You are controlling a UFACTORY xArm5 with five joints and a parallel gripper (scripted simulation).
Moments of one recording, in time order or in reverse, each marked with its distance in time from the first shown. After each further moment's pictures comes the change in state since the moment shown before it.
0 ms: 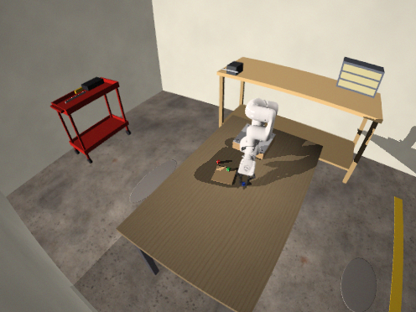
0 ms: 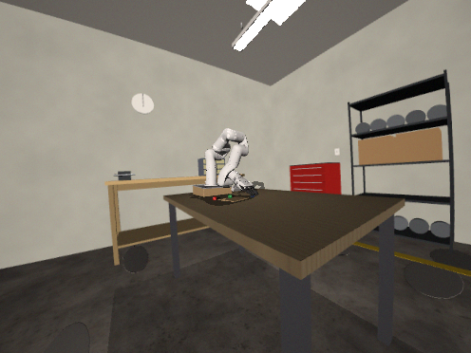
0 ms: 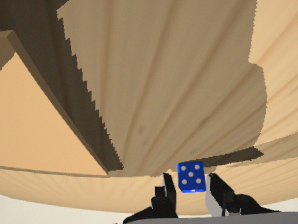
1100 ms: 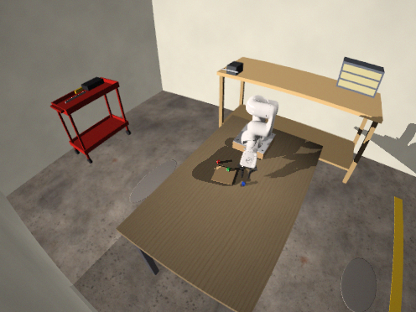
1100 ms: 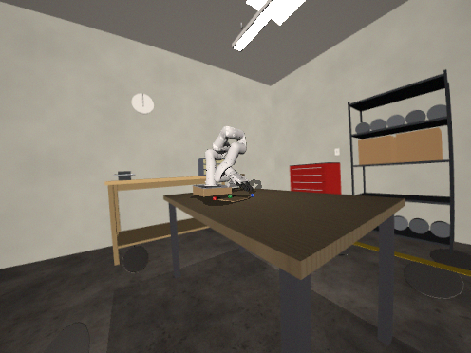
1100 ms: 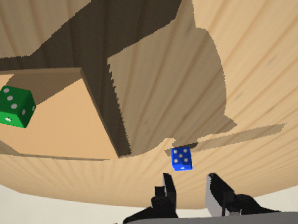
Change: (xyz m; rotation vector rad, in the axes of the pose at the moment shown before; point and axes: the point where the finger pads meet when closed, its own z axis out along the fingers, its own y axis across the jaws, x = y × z) arm -0.002 -0.001 -0.051 0.001 0.000 0.000
